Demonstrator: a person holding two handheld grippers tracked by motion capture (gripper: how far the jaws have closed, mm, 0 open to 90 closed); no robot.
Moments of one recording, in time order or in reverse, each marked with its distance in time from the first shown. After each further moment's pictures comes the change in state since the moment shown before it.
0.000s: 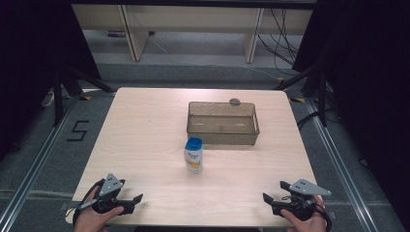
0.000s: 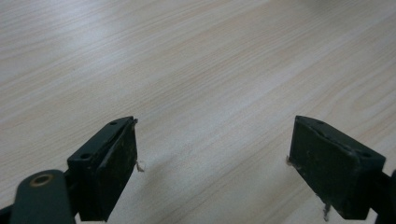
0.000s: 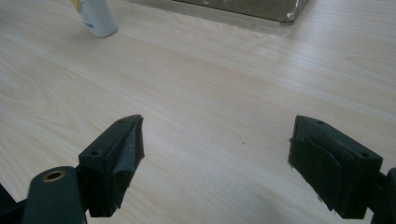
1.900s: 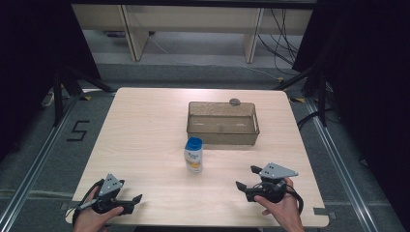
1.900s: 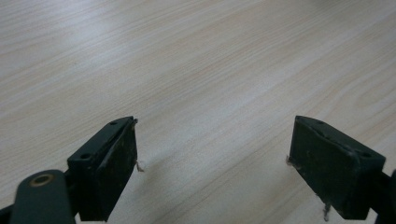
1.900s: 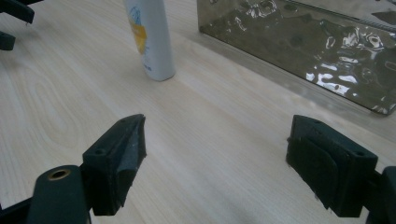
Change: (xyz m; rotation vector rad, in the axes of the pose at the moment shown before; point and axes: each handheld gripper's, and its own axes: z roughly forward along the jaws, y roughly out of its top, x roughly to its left) left arm 0.003 0.000 -0.002 0.039 -0.004 0.015; right arm 0.039 0.052 0.052 -0.017 0.142 -0.139
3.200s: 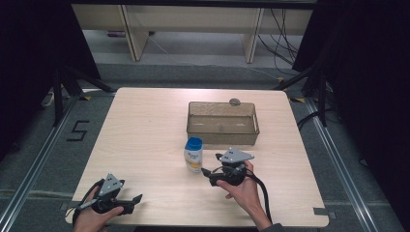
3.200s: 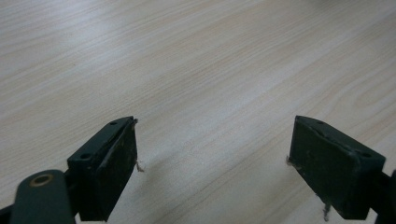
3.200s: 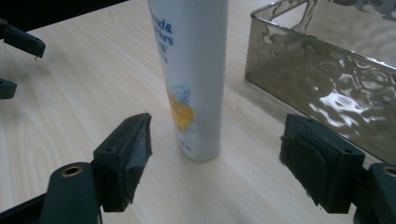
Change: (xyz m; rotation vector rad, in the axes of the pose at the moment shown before) left arm -0.002 0.000 0.002 -0.024 0.009 -0.018; right arm 0.039 0.053 0.088 -0.025 0.047 -0.047
